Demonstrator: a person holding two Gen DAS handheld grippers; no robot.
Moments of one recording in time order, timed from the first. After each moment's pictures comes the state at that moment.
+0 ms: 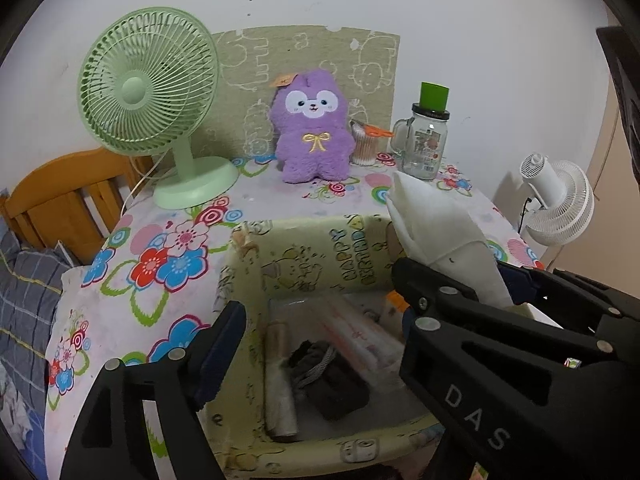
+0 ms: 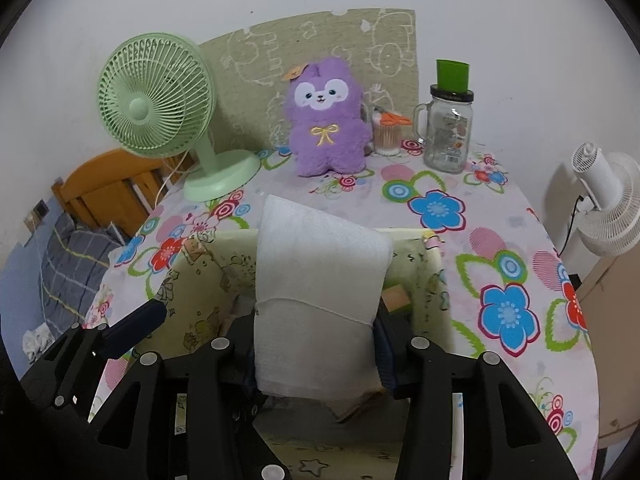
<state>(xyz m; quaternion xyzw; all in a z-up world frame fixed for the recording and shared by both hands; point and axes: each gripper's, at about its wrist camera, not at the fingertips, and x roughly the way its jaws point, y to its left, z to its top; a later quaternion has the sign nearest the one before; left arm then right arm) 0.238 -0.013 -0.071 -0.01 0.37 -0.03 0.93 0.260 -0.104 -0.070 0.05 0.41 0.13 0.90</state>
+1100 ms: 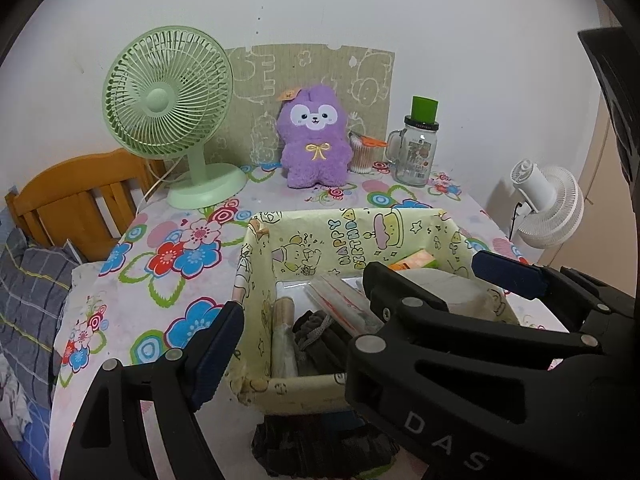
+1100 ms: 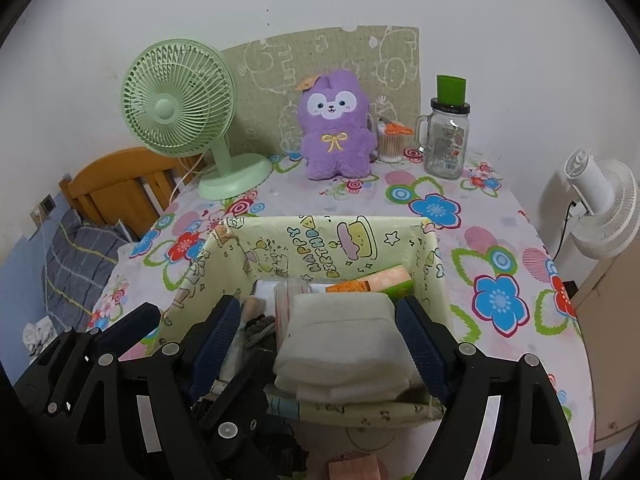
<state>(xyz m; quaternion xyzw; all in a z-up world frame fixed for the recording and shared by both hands) 0.192 -0.014 -0.056 -0.01 0.35 -0.03 0.94 0.218 -0.105 -0.055 0.04 0.39 0.14 0.91</state>
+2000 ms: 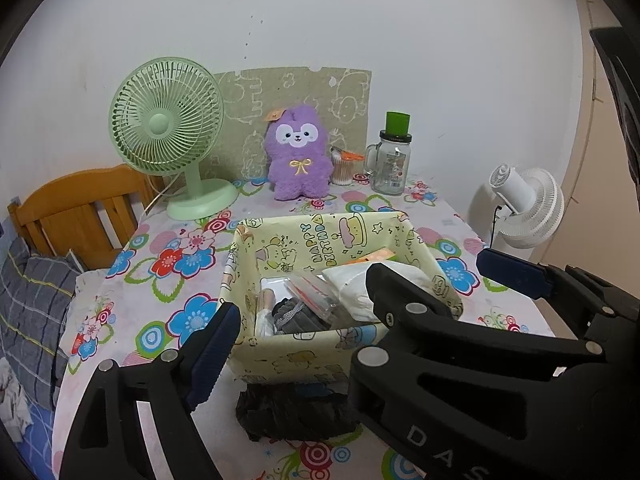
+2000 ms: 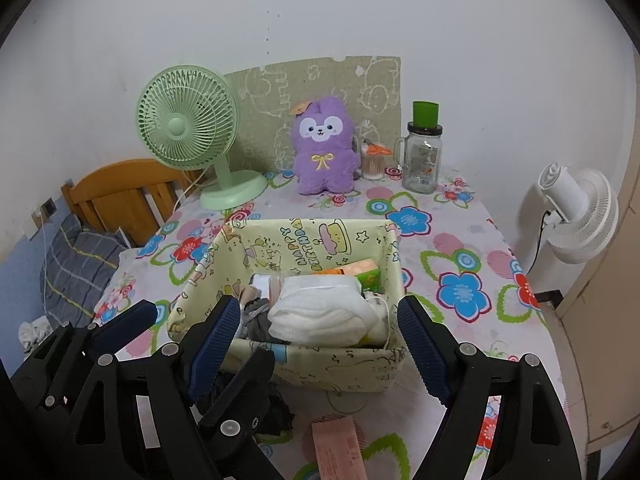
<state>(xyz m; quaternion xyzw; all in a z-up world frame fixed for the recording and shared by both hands) 0.148 -0.035 -0.035 0.00 0.32 -0.04 0.95 0.164 -0.128 -0.030 0.03 0.35 0.12 0.93</state>
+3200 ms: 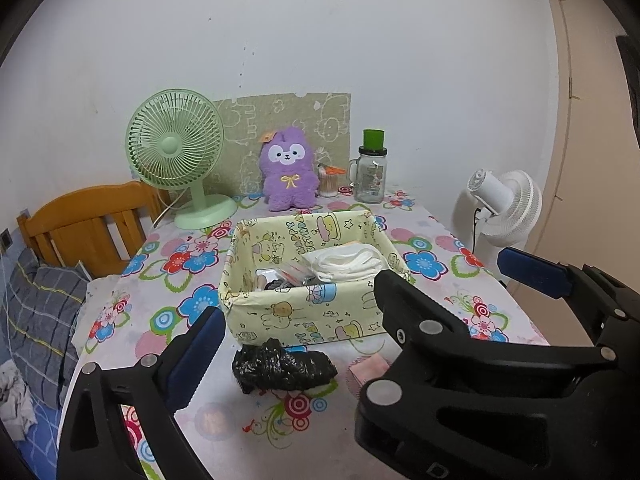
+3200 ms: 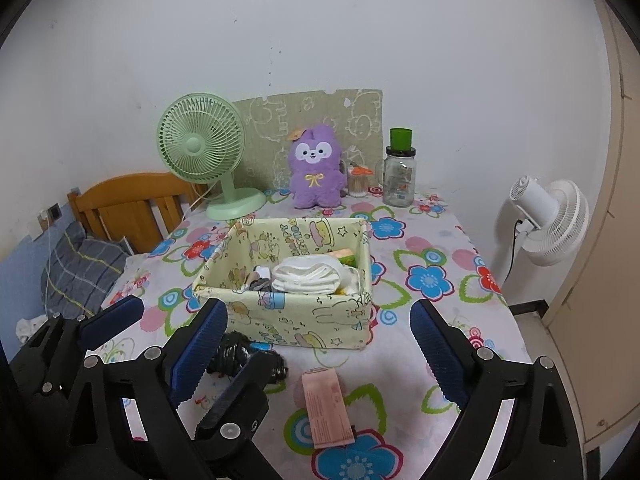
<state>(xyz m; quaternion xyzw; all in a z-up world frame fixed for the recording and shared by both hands) 0.072 -0.053 -0.023 0.01 0.28 -0.05 0.96 0.076 -0.152 -0.011 0.03 0.30 0.11 0.95</state>
